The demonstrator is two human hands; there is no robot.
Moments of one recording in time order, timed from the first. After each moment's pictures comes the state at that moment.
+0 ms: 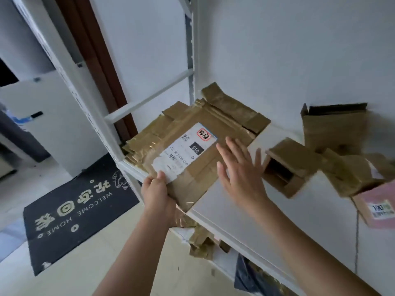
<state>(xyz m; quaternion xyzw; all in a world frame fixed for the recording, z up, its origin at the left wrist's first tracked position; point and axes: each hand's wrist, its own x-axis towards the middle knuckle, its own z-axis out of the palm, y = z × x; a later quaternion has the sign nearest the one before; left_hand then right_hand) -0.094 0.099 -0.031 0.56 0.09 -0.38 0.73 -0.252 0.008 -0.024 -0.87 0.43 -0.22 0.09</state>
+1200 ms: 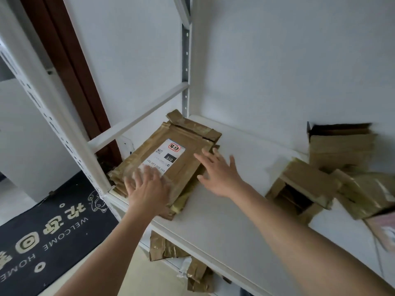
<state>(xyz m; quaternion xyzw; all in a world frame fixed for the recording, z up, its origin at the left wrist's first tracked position) 0.033 0.020 -0.074 0.85 -0.50 -0.13 0.03 -0.140 -0.098 -0.057 -0.90 0.42 0.00 0.12</state>
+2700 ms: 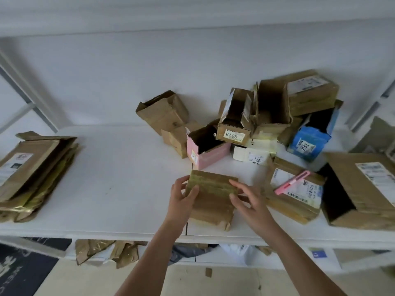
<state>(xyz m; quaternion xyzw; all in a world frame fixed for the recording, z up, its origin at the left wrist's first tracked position) -0.482 0.096 -0.032 0.59 -0.43 -0.54 0.42 -0.684 0.134 -0.039 -0.56 0.59 -0.38 0.45</state>
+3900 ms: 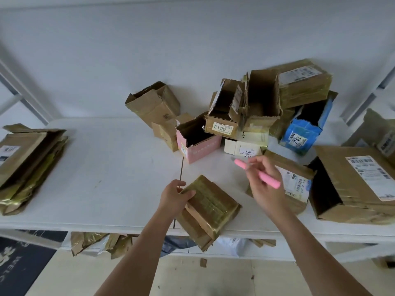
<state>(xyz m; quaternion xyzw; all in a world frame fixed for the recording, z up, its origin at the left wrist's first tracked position) -0.501 0.084 -0.039 0.70 -0.47 -0.48 0.24 -0.731 0.112 -0.018 -0.59 0.55 -0.54 0.24</state>
